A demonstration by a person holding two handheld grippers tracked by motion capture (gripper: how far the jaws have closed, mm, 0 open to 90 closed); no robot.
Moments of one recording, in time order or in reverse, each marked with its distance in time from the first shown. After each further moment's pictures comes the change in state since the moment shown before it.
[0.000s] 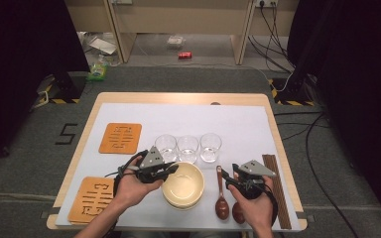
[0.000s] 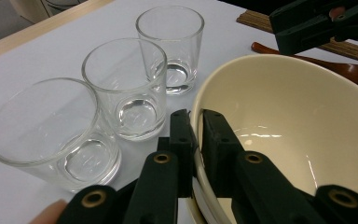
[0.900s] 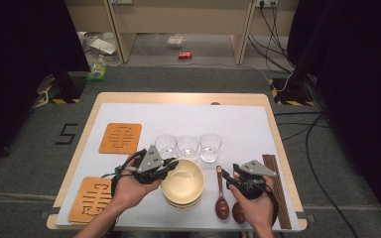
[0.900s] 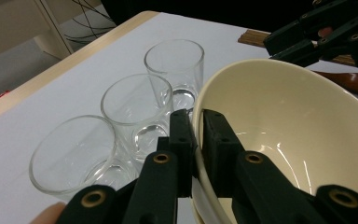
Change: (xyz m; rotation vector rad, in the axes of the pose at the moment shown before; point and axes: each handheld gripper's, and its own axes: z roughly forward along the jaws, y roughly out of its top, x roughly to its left) left arm -0.007 0.012 -0.015 -0.078 0.046 0.090; right arm -0.002 -0.001 0.000 -0.001 -0.002 0.003
